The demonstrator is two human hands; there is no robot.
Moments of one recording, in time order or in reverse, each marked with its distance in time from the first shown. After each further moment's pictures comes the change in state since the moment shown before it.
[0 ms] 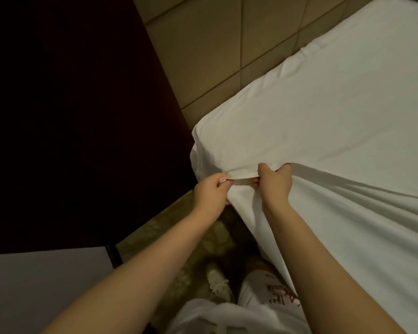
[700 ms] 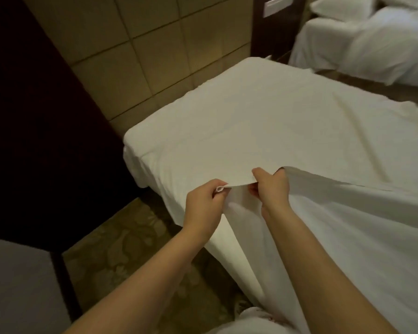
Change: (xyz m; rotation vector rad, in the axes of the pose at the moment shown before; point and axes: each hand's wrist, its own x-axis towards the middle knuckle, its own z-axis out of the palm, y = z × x) left_hand -0.393 0.084 0.301 0.112 0.040 0.372; right_hand -0.126 0.057 -0.488 0.272 -0.028 -0.123
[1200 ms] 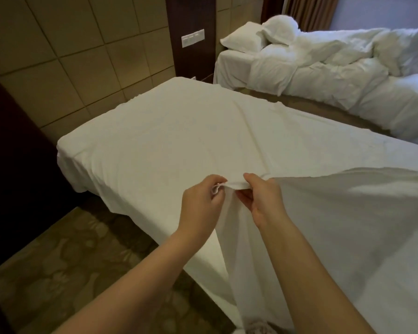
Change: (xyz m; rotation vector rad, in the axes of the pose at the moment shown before) left_hand -0.296 0.128 0.156 0.056 -0.071 0.382; right_hand -0.217 -0.024 -0.329 0.310 0.057 0.058
